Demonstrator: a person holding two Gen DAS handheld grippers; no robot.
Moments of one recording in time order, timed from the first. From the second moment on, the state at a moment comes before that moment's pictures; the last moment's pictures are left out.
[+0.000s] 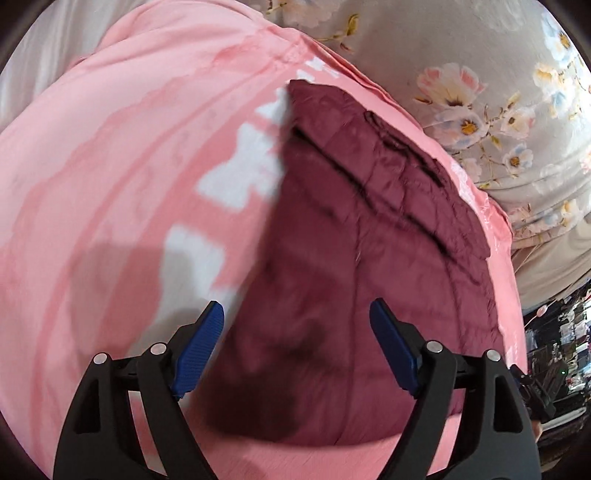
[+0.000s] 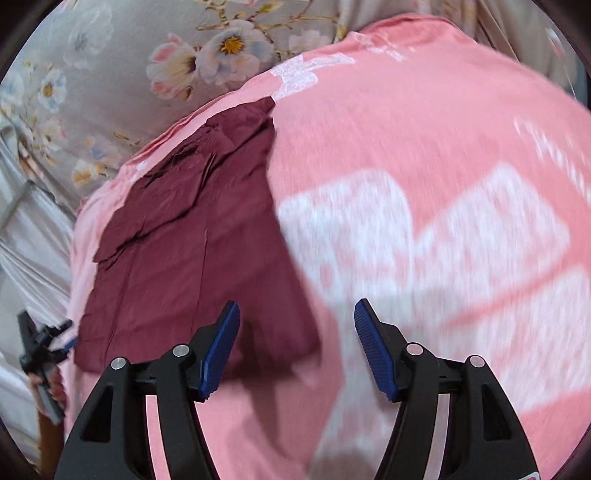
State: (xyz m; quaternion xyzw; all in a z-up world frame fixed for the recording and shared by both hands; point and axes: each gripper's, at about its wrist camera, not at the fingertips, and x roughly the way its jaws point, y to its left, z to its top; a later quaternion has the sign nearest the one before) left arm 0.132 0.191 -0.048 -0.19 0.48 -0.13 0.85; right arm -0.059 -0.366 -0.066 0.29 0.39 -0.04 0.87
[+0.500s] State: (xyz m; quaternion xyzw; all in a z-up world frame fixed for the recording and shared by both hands) left arm 0.101 0.181 -0.064 -0.21 0.46 -0.12 0.86; right arm -0.044 -0.333 -0.080 0.32 0.35 -0.04 0.88
